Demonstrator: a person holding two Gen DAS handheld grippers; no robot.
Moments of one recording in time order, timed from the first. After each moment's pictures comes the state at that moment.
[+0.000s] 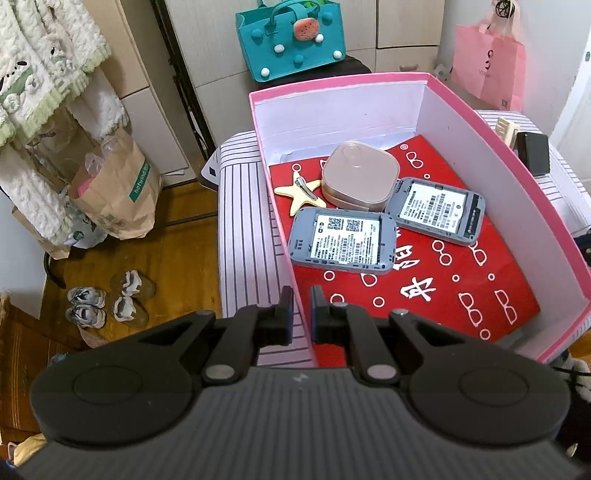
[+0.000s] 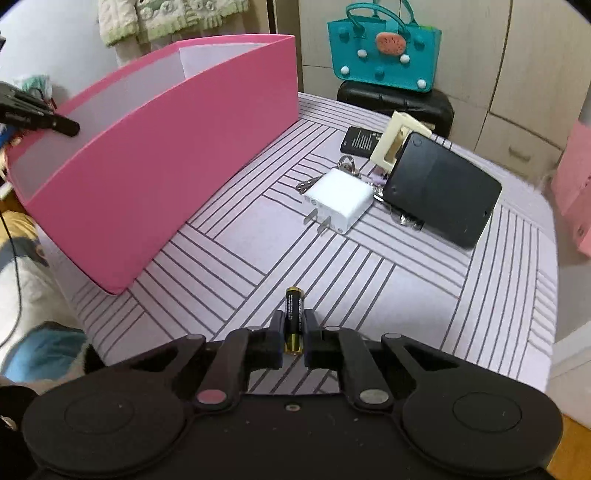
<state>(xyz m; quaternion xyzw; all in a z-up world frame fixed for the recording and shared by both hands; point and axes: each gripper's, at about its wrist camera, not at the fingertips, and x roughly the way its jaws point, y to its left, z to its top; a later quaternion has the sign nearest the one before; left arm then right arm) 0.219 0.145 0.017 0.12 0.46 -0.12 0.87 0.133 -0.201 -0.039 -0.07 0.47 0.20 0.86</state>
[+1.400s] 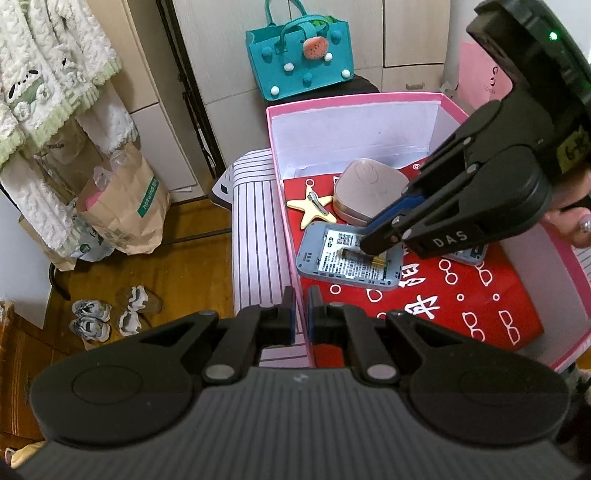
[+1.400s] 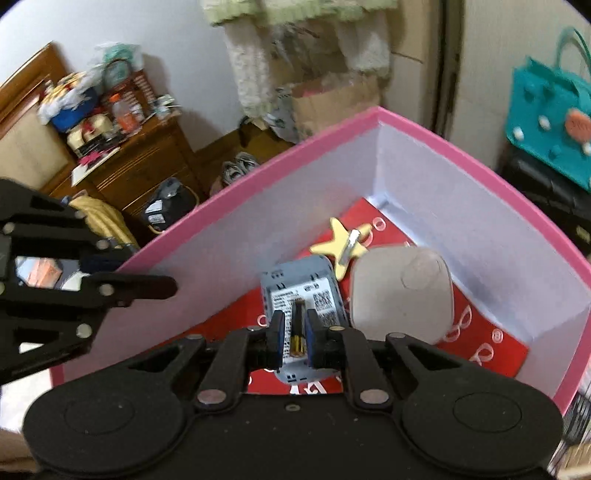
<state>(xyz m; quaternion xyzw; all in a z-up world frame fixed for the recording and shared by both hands) 0.216 0.151 0.020 0.11 0.43 -0.12 0.89 0.276 0.025 0.003 -0.11 0.48 0.37 0.78</state>
